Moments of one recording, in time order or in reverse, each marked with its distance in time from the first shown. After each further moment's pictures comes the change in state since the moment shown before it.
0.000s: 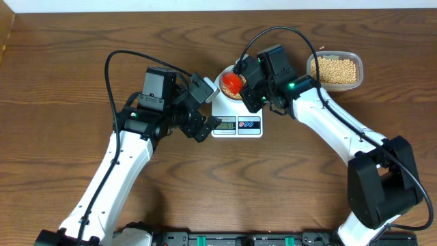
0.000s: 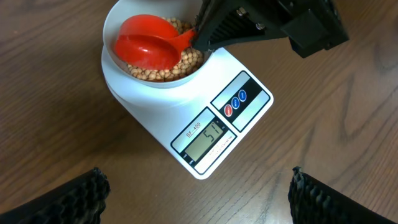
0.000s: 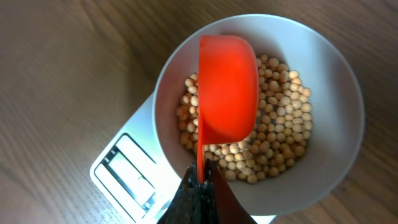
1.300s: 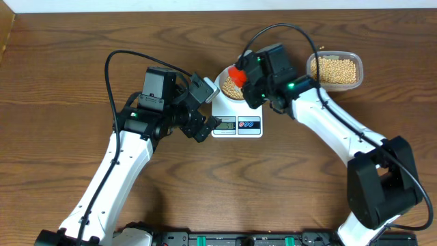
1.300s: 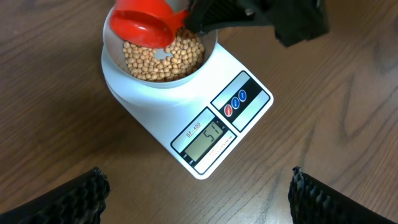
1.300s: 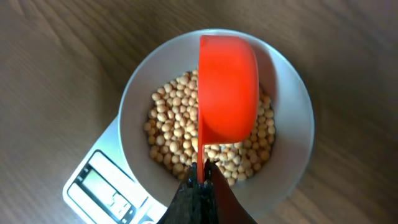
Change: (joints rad) left arm 0.000 0.000 0.000 0.000 0.000 0.000; right arm 0.013 0.000 0.000 0.047 0.127 0.019
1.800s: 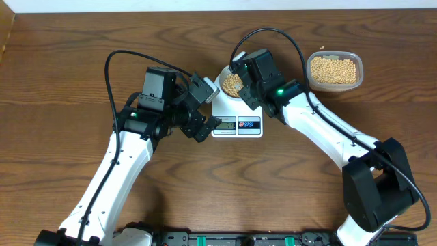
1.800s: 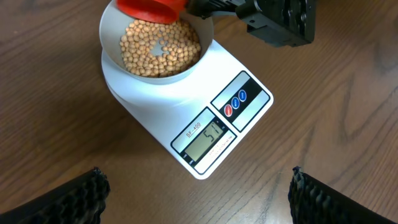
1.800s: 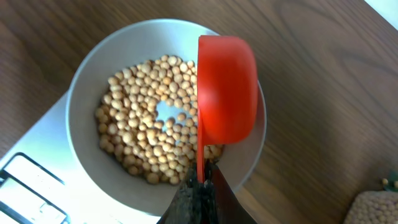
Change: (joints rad) left arm 0.000 0.000 0.000 0.000 0.000 0.000; right arm 0.066 0.000 0.000 0.009 0.290 -0.097
